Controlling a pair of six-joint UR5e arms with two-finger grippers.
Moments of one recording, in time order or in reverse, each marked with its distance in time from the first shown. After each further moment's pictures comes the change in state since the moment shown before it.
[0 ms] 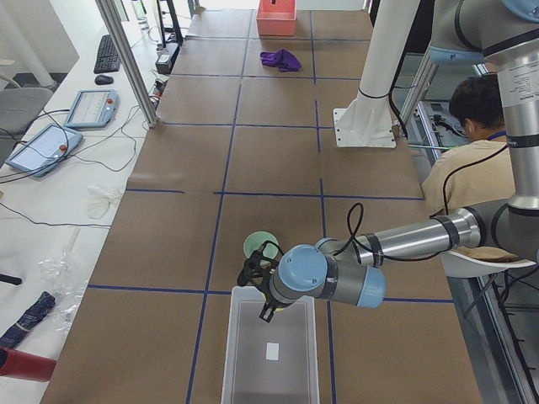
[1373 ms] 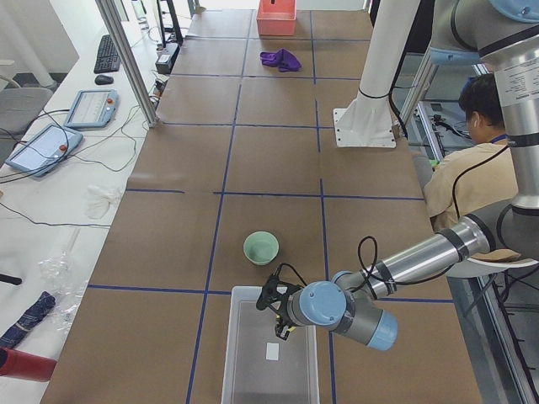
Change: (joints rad) left arm 0.089 0.024 0.201 -0.426 -0.045 -0.282; right arm 0.000 0.009 -0.001 0.000 0.000 0.000
